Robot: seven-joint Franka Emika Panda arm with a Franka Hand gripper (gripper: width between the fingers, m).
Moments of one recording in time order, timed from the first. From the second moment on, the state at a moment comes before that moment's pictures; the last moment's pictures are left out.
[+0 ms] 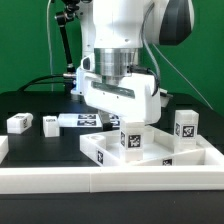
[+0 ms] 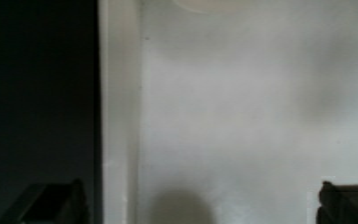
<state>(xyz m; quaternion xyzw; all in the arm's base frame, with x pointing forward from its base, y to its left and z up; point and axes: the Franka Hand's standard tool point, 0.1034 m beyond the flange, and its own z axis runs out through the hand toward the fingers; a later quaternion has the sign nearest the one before) 0.500 0.004 0.023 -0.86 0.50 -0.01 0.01</state>
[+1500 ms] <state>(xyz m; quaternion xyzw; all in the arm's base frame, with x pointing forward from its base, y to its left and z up) 0.480 -0.011 0.009 -0.86 0.52 0.02 0.00</state>
